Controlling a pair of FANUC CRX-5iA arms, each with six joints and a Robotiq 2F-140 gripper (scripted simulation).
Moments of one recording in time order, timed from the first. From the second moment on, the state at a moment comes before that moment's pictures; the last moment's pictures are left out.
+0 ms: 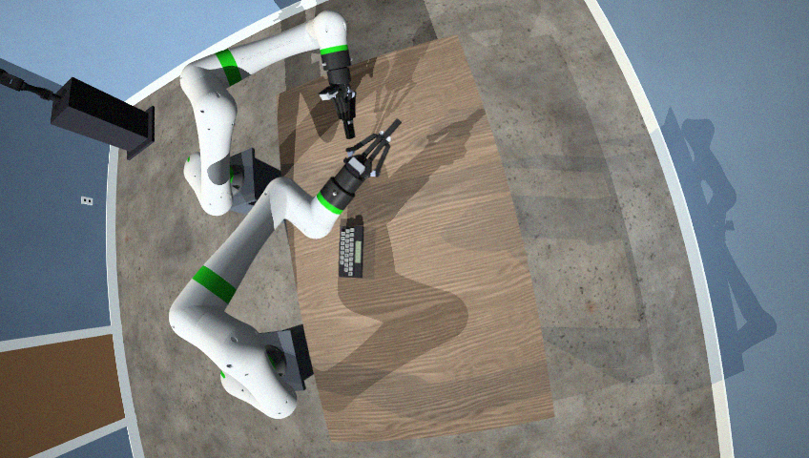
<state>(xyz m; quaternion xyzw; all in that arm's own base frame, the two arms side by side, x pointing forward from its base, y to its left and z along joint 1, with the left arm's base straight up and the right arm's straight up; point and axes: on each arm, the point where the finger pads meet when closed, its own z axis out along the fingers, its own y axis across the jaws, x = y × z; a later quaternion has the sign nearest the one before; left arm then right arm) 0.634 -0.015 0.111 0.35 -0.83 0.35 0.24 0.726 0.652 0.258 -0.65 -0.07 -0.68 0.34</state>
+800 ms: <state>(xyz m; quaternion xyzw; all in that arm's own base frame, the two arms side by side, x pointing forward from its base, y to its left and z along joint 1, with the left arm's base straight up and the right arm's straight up) 0.625 0.038 0.119 0.44 -0.80 0.33 0.24 0.742 0.649 0.255 -0.68 -0.09 -0.64 0.34</state>
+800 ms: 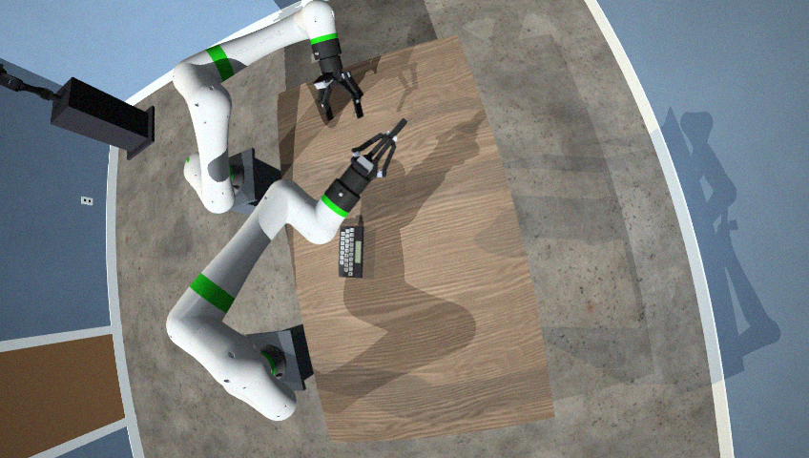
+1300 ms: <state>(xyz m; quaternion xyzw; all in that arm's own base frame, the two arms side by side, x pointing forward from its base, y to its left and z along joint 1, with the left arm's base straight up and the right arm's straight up) 0.585 0.164 0.139 0.65 -0.67 0.26 0.23 0.765 0.603 0.241 -0.76 -0.14 -0.54 0.33</state>
